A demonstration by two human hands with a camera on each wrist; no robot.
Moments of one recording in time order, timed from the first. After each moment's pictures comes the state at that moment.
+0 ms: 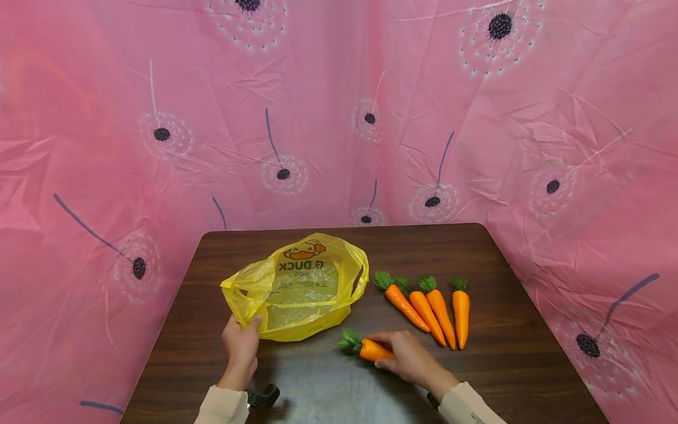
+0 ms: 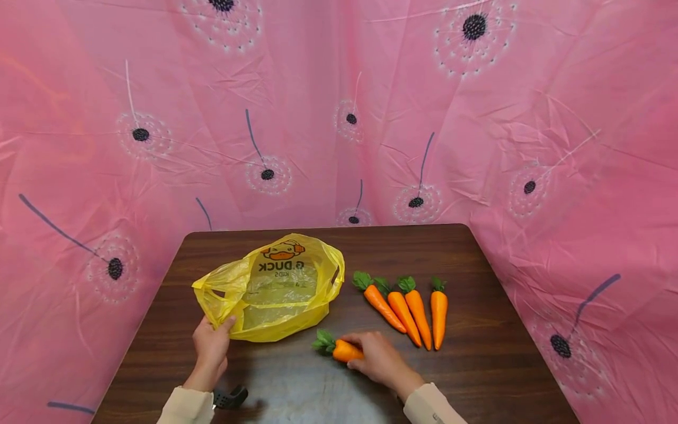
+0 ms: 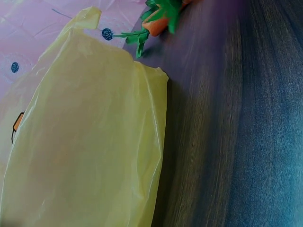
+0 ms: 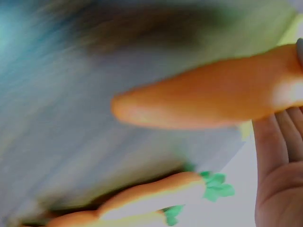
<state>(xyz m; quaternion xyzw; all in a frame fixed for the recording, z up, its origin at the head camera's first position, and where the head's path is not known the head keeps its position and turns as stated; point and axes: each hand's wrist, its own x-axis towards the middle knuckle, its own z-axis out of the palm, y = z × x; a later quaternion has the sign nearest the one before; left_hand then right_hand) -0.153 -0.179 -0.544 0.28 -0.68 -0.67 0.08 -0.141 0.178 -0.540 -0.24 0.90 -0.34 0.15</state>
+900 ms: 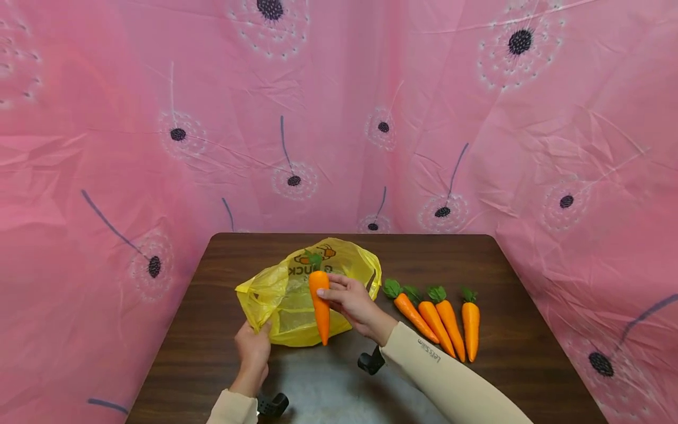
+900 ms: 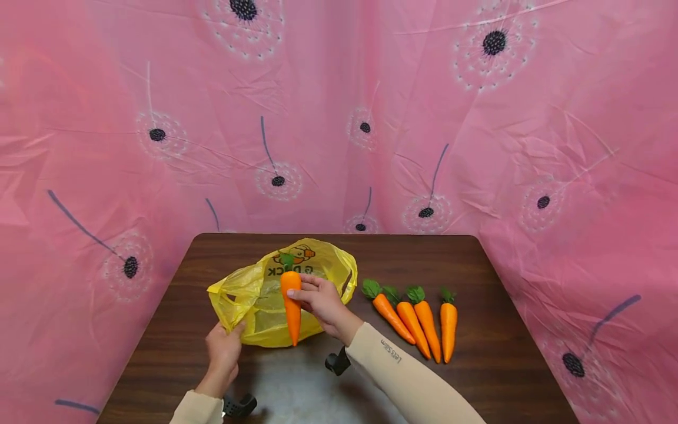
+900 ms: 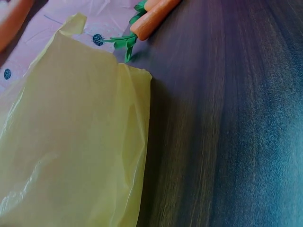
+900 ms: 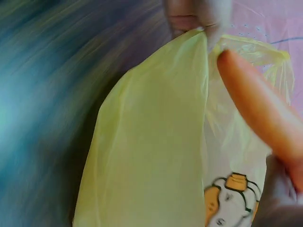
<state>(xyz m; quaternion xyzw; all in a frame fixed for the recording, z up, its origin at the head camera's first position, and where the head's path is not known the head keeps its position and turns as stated) -0.151 -0.179 -0.551 0.28 -0.69 -0.66 0.07 -0.211 0.043 -0.461 -0.05 0.58 -0.78 0.25</state>
